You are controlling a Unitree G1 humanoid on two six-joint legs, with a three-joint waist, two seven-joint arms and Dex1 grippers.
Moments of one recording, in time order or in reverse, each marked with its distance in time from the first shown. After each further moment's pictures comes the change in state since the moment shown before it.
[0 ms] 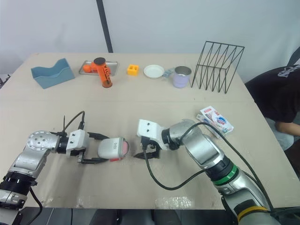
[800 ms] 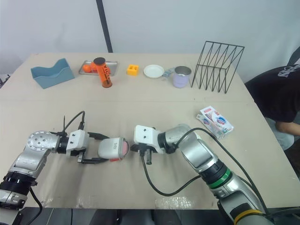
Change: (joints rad) left arm 0.000 -0.001 0.000 -0.002 0.000 -0.003 0.002; right arm 0.037 0.058 0.041 0.075 -0.055 -0.168 0.001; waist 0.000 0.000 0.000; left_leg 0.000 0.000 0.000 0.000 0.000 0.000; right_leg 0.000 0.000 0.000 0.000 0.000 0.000
